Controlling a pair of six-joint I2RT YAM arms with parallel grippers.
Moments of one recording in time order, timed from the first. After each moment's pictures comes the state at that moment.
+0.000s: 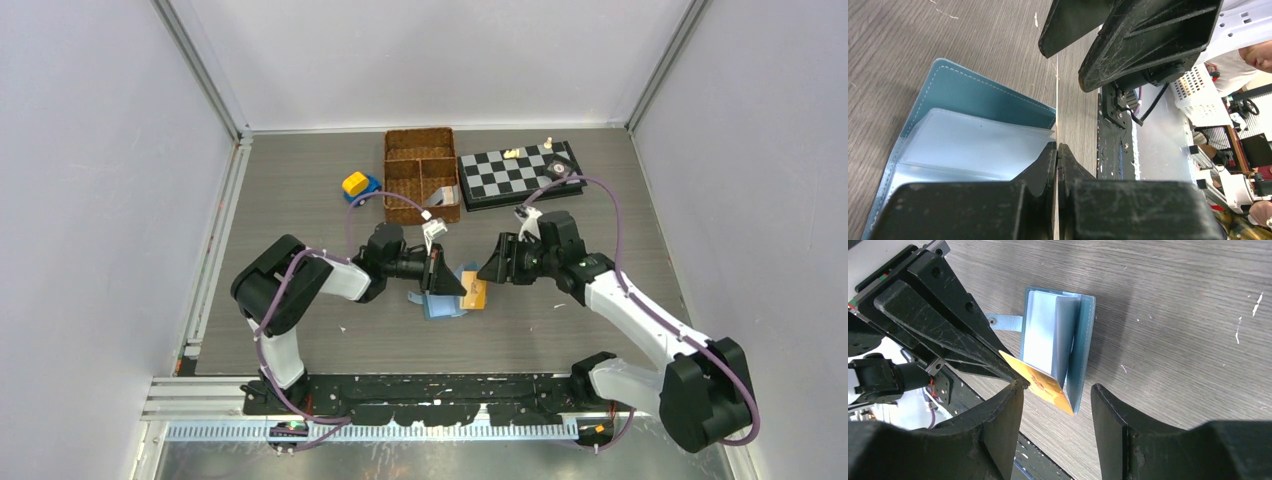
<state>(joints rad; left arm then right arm) -0.68 1.82 0.70 0.85 0.92 -0.56 0.39 1.13 0.67 -0.30 -0.44 0.46</state>
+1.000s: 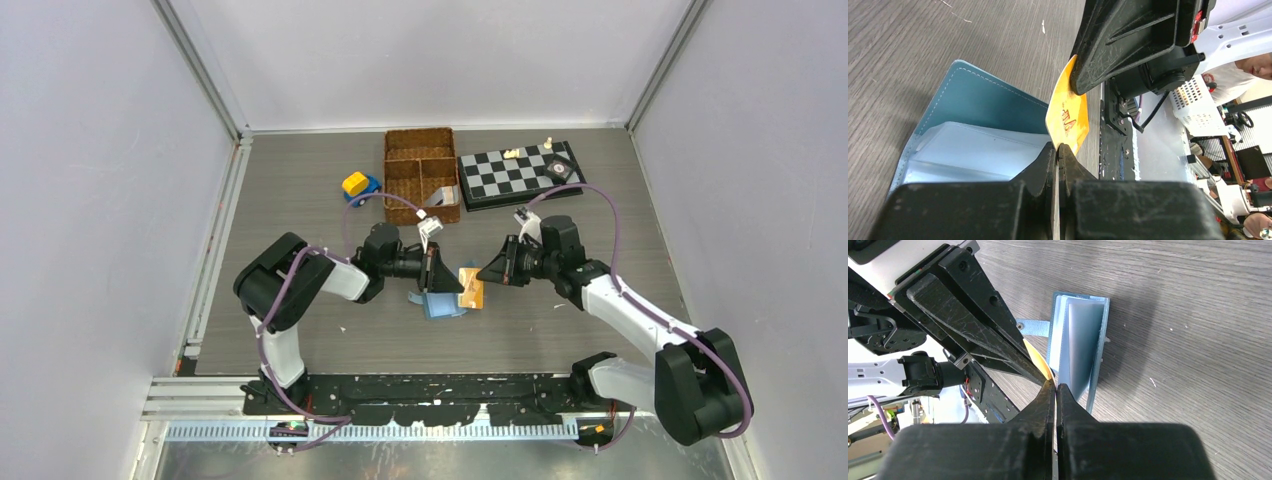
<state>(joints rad) -0.66 1.85 0.68 0.93 0.91 -0.61 0.34 1.15 0.56 -0.07 -0.60 0.60</state>
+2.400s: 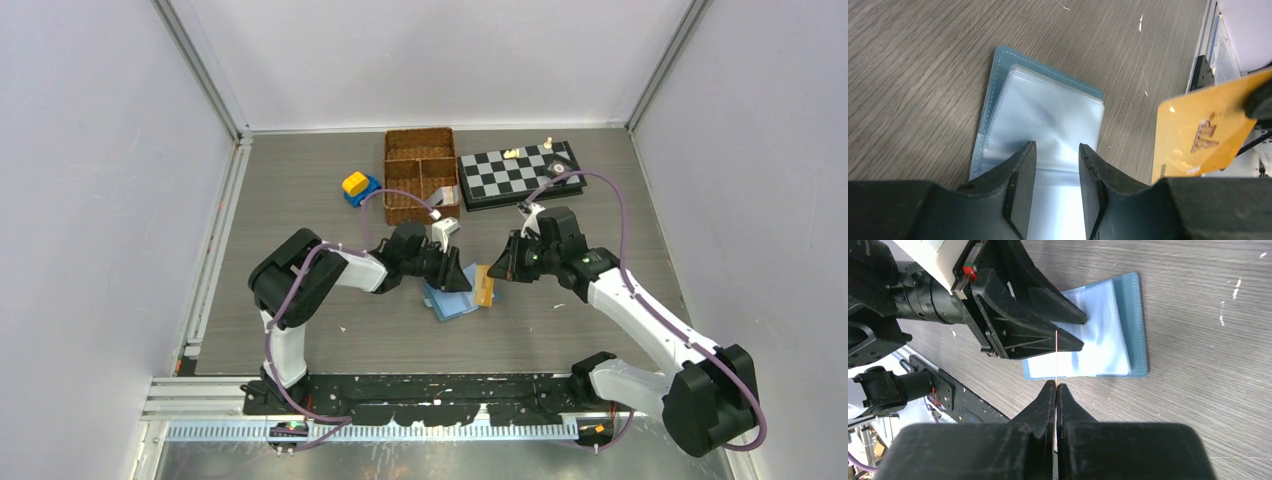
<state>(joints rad) -0.73 1.91 0.85 0.53 0.61 -0.44 0.39 1.08 0.72 -0.42 -0.37 0.52</state>
